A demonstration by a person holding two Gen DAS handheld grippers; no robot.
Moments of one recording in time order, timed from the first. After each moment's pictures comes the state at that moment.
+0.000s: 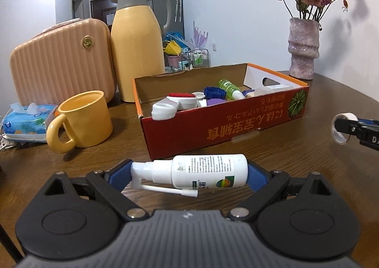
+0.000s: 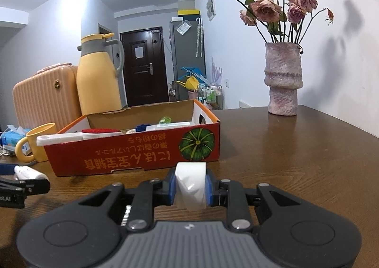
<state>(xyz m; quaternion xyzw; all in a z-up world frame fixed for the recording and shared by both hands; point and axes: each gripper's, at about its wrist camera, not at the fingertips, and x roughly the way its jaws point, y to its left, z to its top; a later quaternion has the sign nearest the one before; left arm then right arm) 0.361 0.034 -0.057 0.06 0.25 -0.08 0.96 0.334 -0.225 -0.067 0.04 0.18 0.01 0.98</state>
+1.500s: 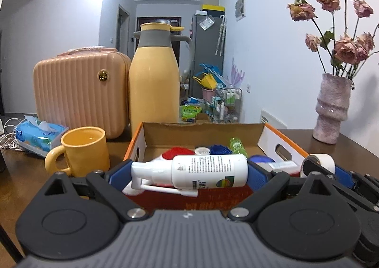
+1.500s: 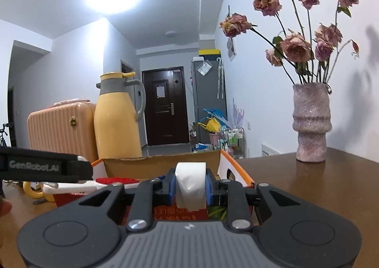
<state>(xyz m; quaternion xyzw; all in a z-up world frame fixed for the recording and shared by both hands) 0.399 -0.027 -0.012 -0.02 0.17 0.02 0.98 0.382 -0.212 -0.048 0.04 0.07 0.06 1.00</state>
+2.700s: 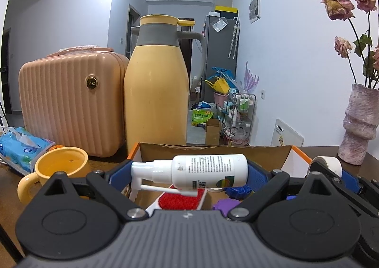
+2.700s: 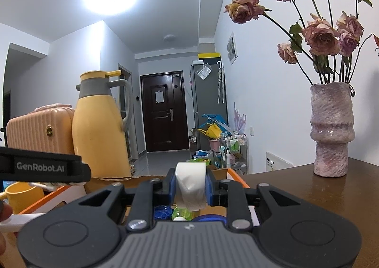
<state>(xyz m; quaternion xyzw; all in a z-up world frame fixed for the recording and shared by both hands) 0.501 -0.020 -0.013 -0.03 0.17 0.05 0.98 0.492 -0.203 -0.048 0.04 0.05 0.06 1.00</state>
